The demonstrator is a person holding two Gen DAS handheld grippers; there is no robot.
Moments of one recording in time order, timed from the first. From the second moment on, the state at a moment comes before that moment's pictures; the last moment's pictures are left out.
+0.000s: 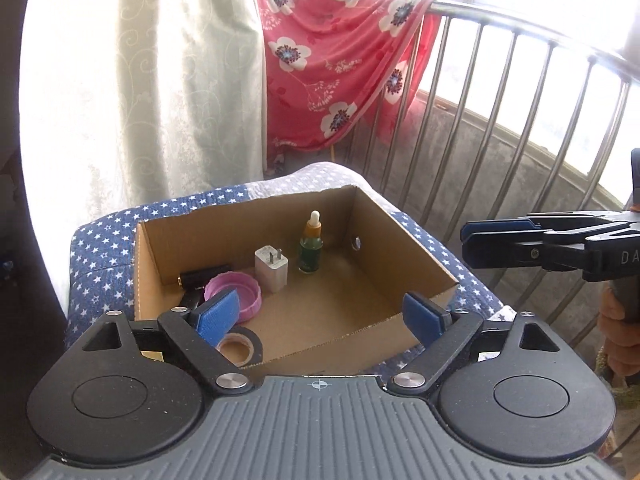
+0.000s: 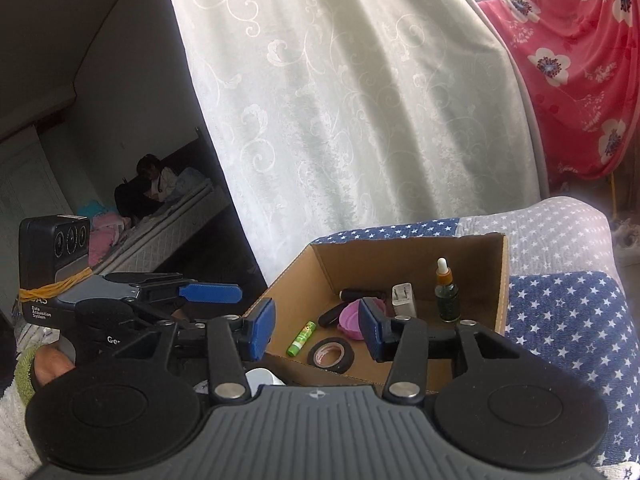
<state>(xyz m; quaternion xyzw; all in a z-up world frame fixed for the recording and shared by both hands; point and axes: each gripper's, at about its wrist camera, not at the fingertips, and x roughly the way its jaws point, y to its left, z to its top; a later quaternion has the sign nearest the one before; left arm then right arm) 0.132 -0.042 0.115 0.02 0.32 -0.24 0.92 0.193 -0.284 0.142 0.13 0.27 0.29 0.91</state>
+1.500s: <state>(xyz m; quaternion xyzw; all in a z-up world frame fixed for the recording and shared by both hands) 0.097 -0.030 0.020 0.02 0.30 -0.14 0.94 0.215 -0.175 0.048 0.13 0.40 0.29 0.86</state>
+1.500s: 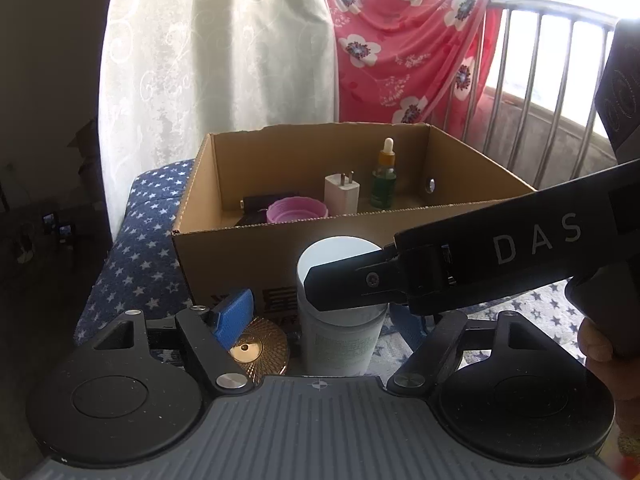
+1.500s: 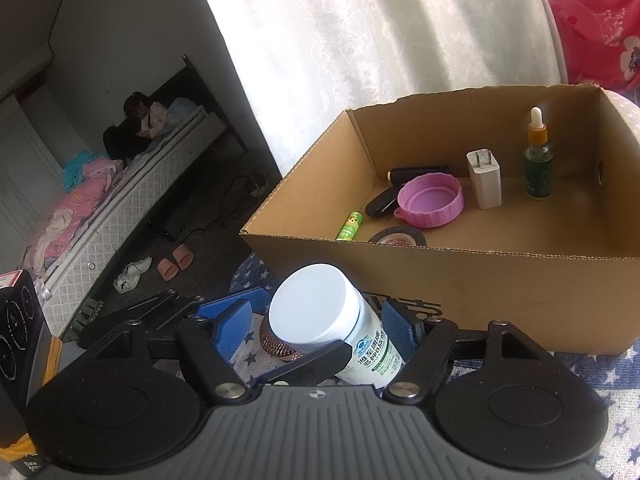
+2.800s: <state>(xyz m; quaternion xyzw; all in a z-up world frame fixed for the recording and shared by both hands) 0.101 -0.031 0.002 0.00 0.28 -0.16 0.95 0.220 -0.165 0.040 0.15 0.39 0.26 0.87</state>
